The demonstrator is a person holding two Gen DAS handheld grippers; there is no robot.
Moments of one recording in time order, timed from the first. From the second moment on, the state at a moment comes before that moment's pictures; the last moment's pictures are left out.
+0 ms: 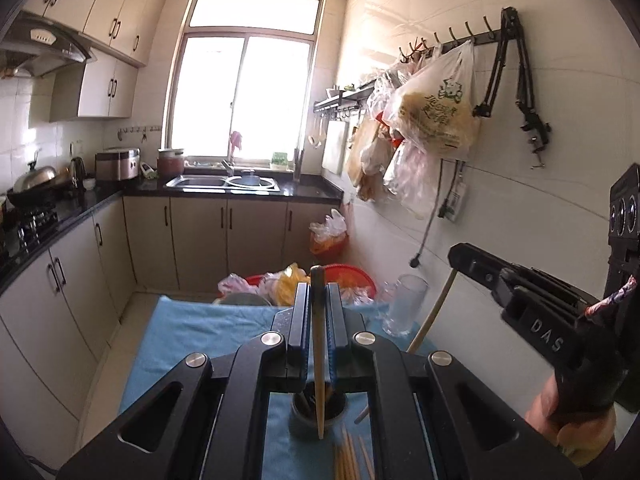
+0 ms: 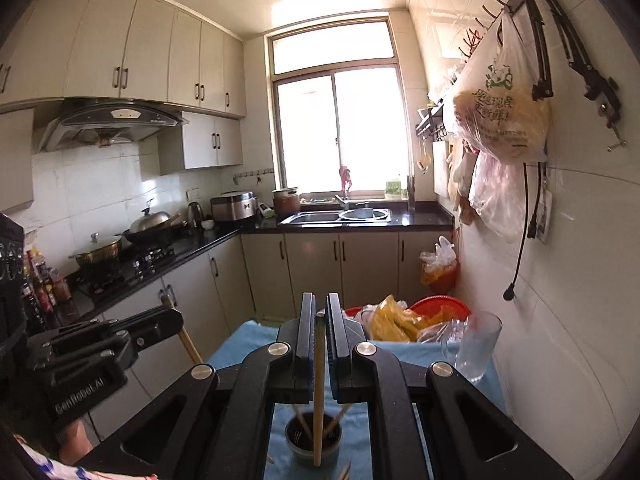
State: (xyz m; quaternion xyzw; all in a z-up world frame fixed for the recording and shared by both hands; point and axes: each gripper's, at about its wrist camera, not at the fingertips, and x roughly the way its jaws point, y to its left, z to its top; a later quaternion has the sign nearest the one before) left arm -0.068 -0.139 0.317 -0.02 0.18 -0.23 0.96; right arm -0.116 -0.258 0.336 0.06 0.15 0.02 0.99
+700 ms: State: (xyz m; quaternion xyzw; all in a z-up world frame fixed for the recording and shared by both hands) left arm 0.017 -0.155 0.238 -0.04 0.28 -0.19 0.94; right arm -0.033 -0.292 0.246 0.12 0.25 0.01 0.96
